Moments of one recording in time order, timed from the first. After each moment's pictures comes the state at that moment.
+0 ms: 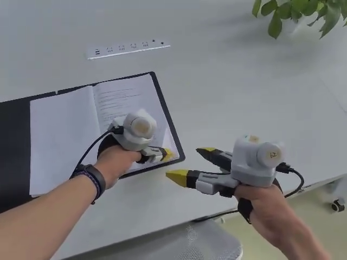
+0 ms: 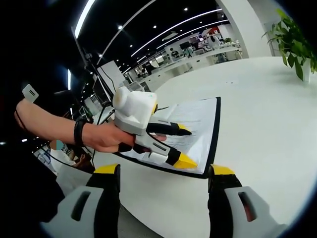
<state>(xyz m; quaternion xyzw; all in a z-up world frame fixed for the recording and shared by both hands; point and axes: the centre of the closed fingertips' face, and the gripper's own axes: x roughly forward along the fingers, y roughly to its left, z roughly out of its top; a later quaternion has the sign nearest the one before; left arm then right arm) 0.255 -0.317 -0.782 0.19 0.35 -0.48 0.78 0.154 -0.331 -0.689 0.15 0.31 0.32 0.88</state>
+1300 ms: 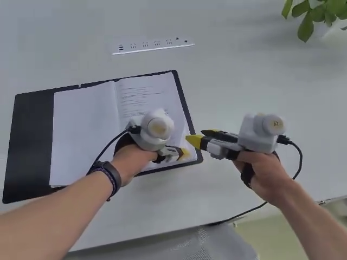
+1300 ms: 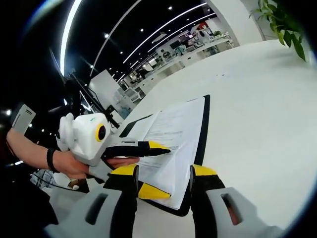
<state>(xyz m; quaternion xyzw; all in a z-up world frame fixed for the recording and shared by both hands) 0.258 -0.317 -0.780 0.17 0.34 -0.48 0.79 0.247 -0.344 -0.729 0.22 0.32 0.30 0.87</state>
